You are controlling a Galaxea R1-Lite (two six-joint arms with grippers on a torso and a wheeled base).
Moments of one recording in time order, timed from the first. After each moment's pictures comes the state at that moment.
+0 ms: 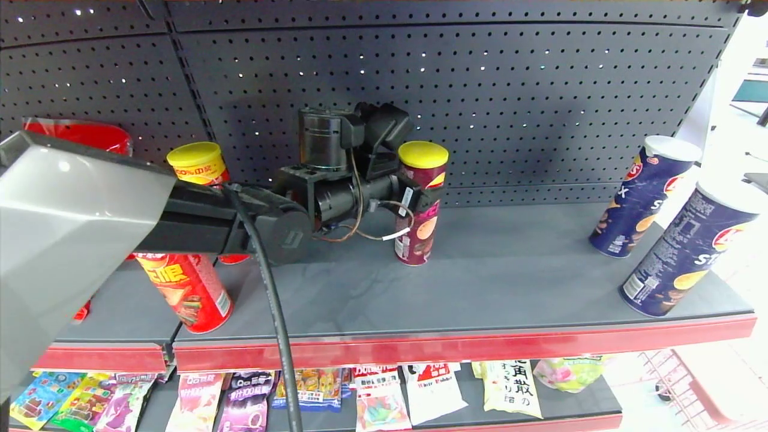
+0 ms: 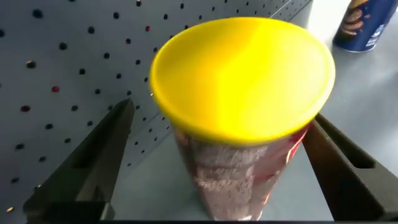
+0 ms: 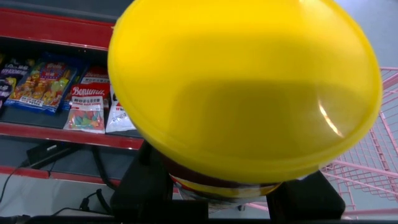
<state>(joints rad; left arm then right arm) -0.62 2.12 -1.47 -0.53 -0.13 0.23 0.19 0.13 -0.21 0.28 -0.11 -0.11</state>
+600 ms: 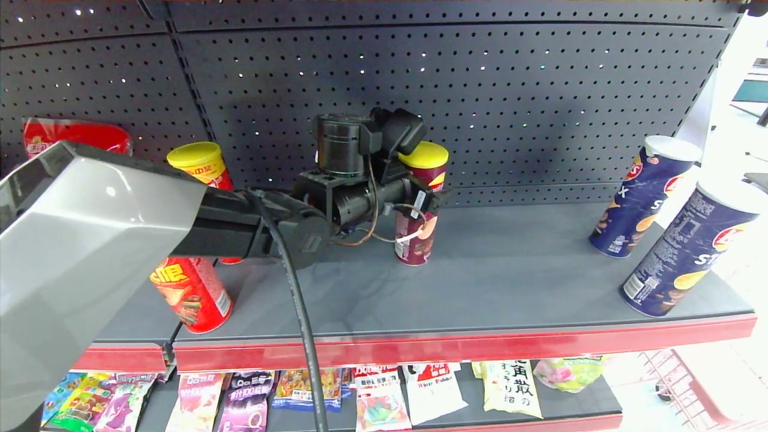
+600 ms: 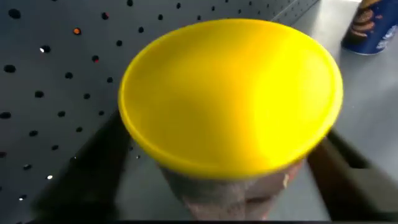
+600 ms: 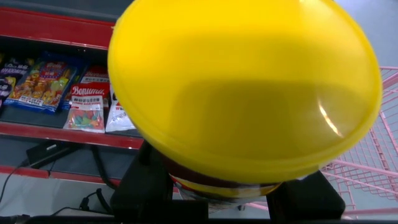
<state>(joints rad) -0.65 2.17 -1.53 -0.53 -0.08 0.23 0.19 0.13 -0.21 0.28 -0.11 -0.11</state>
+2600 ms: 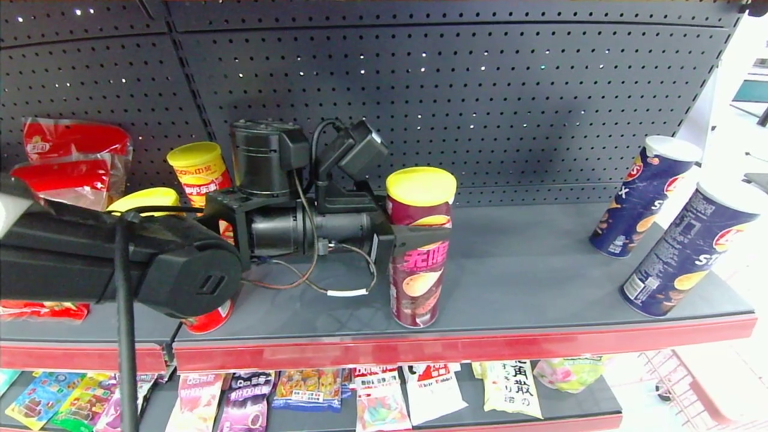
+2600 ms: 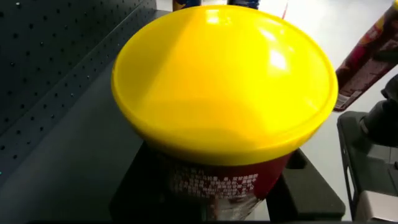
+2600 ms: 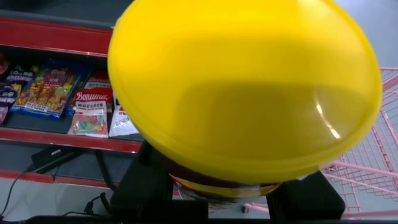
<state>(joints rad) -0.61 1.88 -1.10 -0.64 -0.68 0.15 0.19 0.13 -0.22 0.27 -0.12 -0.09</state>
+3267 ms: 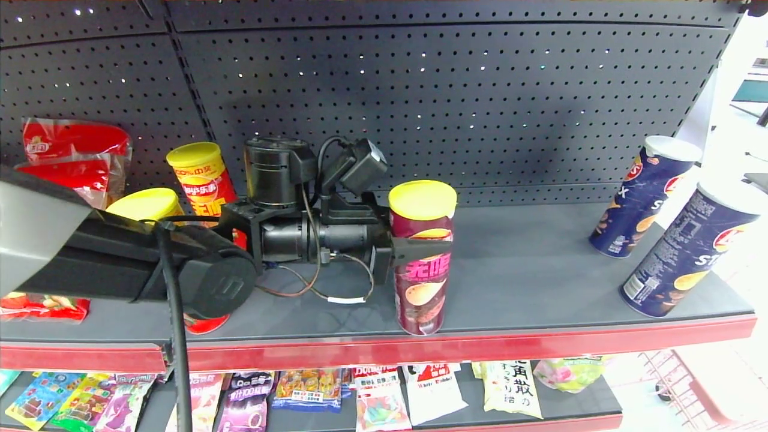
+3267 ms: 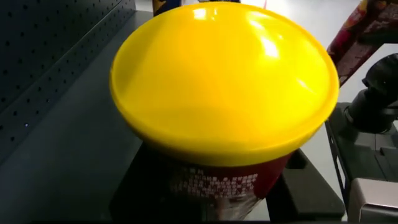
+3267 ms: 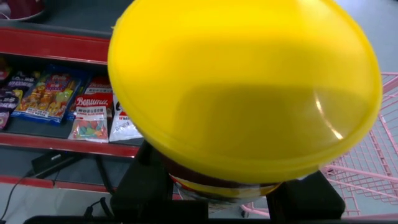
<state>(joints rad) -0.59 1.95 -1.09 -0.70 -0.80 0.17 0.19 0.14 -0.25 0.28 -0.12 -0.10</state>
